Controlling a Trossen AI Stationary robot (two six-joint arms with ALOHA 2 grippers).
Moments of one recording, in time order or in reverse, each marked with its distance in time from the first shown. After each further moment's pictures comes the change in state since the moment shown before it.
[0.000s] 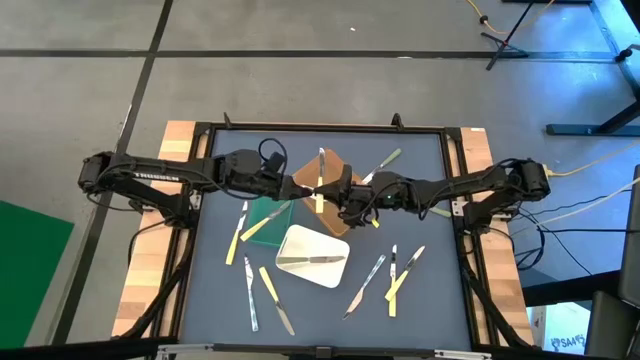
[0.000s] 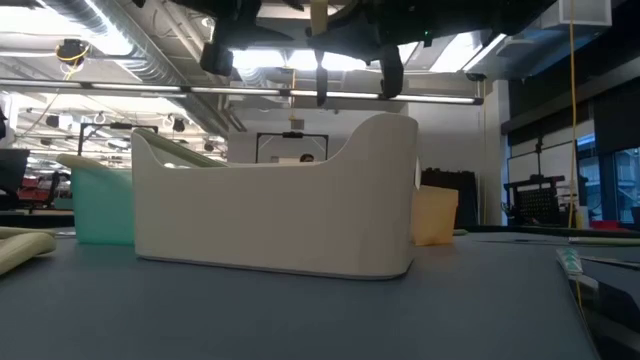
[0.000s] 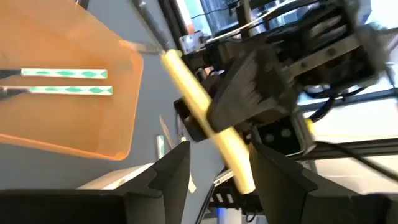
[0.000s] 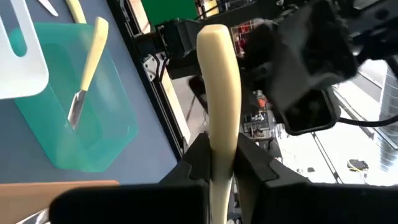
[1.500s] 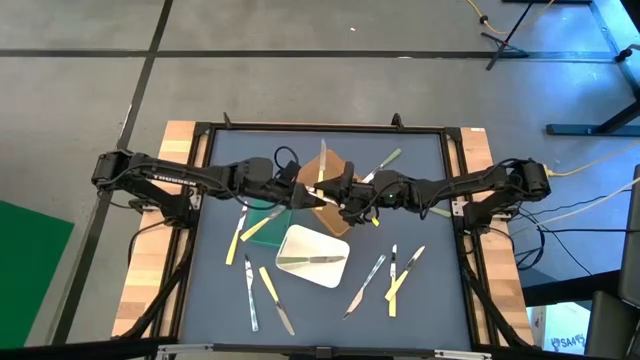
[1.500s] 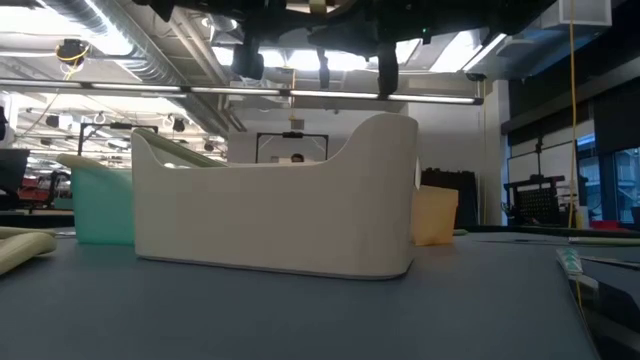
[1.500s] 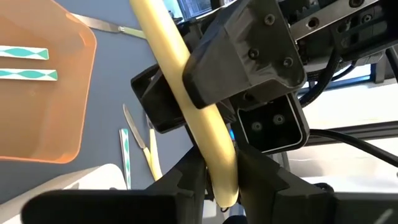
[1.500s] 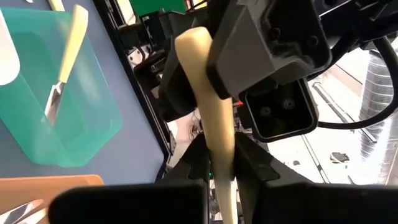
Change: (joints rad) left arm -0.038 0.148 0.000 0.254 0.050 -0.037; right arm 0.000 0.000 0.000 0.030 0.028 -0.015
